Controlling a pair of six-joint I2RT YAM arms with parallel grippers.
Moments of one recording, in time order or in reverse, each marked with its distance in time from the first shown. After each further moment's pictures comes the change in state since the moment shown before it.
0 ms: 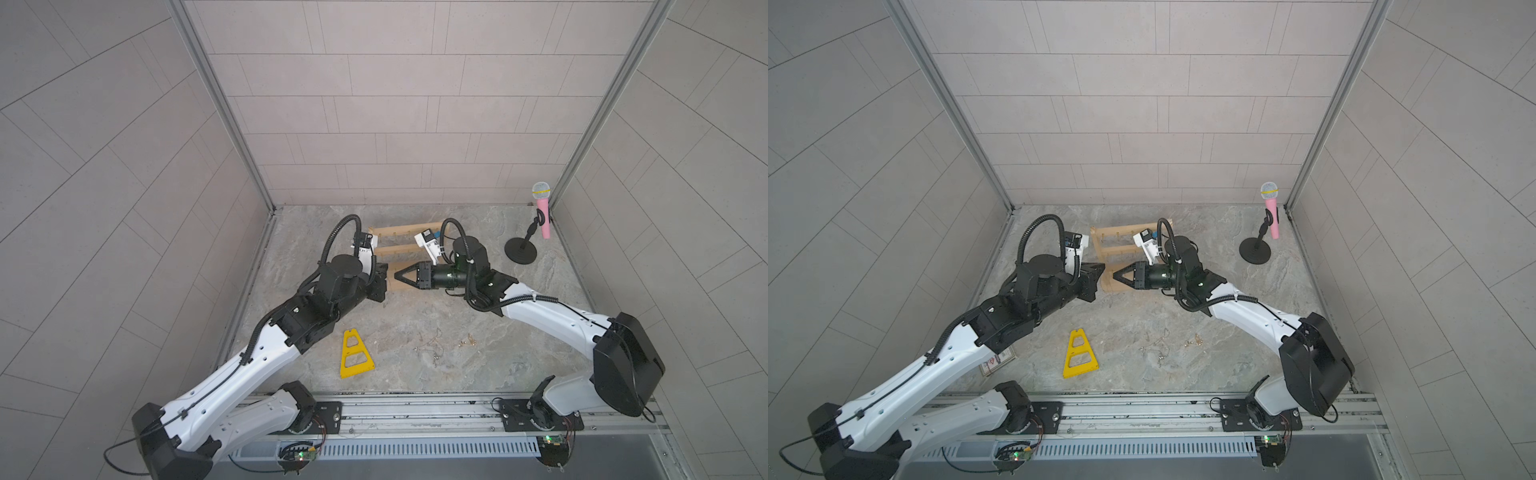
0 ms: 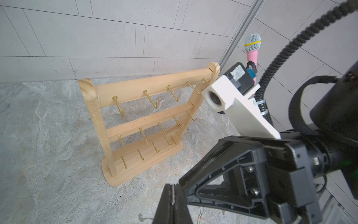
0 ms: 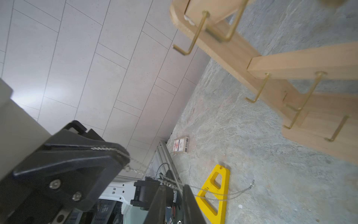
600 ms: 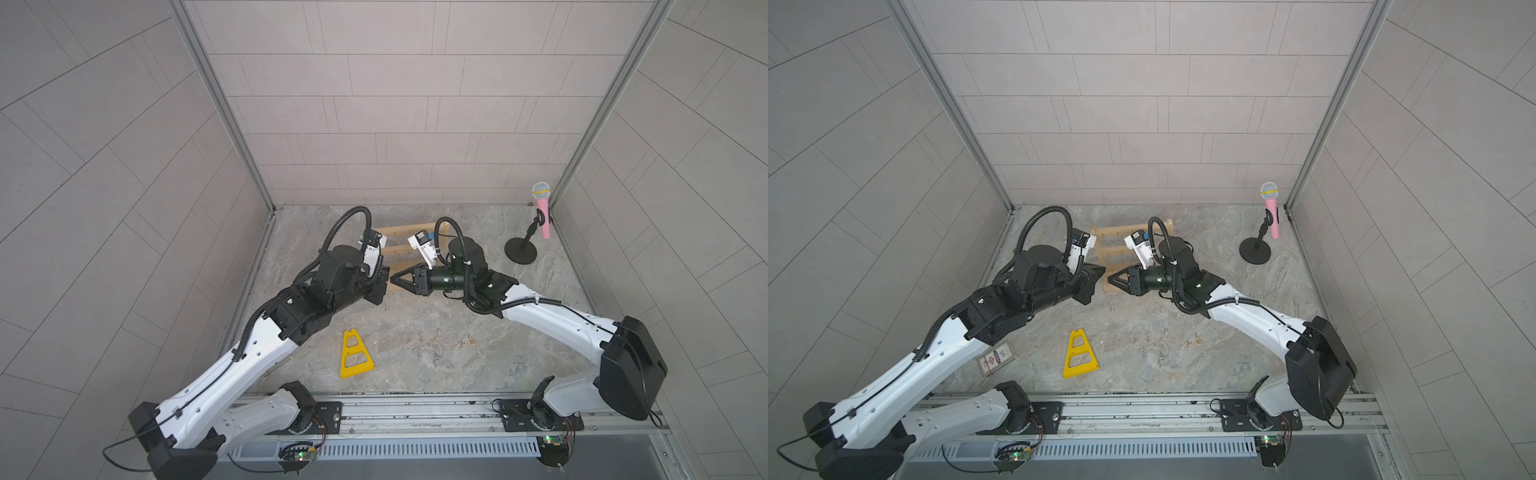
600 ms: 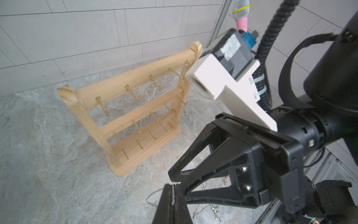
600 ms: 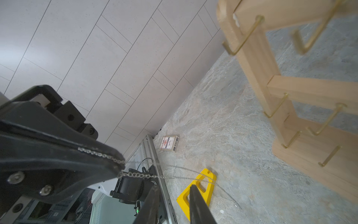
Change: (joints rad) left arm 0.005 0.045 0.149 -0.206 0.080 0.126; right arm 0.056 -0.019 0.039 -0.060 0.049 -0.211
